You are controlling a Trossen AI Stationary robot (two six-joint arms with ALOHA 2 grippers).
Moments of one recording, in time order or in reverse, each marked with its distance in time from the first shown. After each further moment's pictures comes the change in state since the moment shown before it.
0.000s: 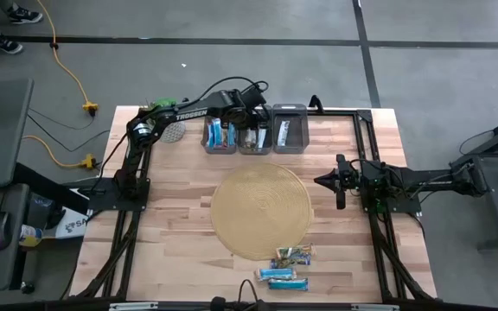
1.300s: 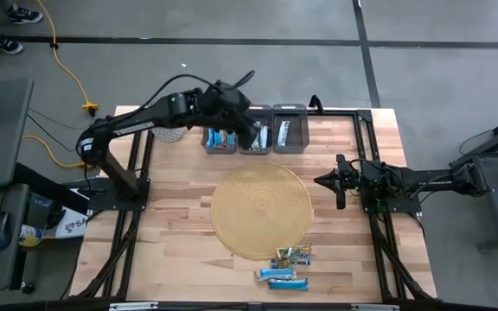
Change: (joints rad) left arm -0.239 -0.443 0.000 0.018 0.001 0.565; right arm 0.000 0.000 0.000 0.000 0.000 0.000
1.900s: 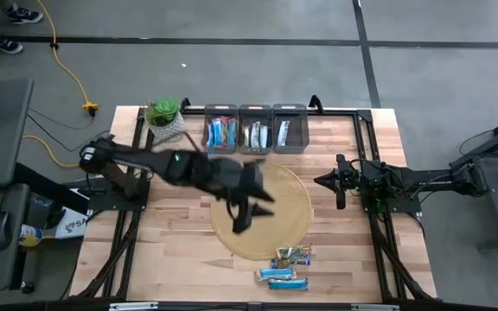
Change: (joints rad) left arm -0.470 0.035 0.001 0.213 0.061 0.021; right arm 0.000 0.000 0.000 0.000 0.000 0.000
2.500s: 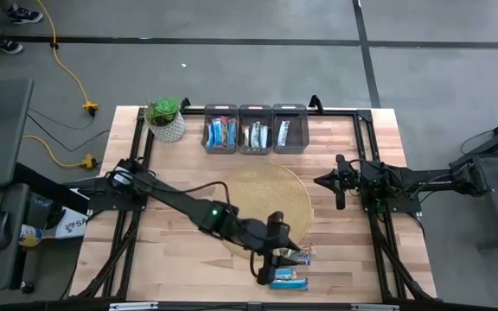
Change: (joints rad) left arm -0.197 0.301 -0.001 0.409 -0.105 0.018; right arm 0.000 0.013 -0.001 0.000 0.000 0.000
